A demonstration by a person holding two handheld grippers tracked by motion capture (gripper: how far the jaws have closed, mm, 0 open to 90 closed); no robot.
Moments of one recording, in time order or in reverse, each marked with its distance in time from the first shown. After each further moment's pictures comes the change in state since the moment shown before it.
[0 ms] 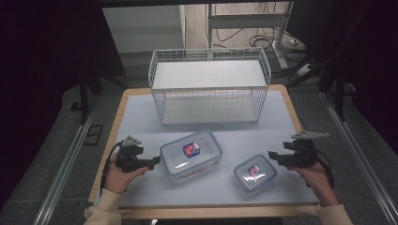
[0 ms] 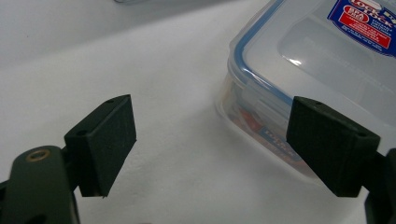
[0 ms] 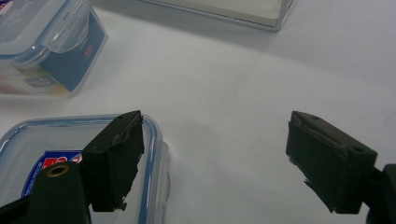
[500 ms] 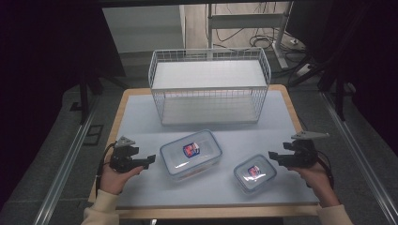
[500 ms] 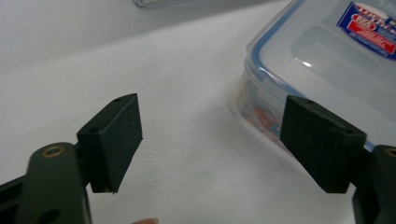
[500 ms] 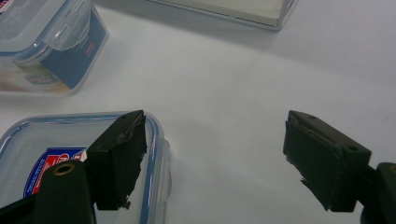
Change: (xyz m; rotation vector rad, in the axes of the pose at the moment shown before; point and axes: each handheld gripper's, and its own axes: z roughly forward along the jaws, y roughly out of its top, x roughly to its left) left arm 0.007 -0.004 -0.013 -0.026 0.032 -0.027; right arm 0.001 0.000 -0.001 0.003 -0.006 -0.007
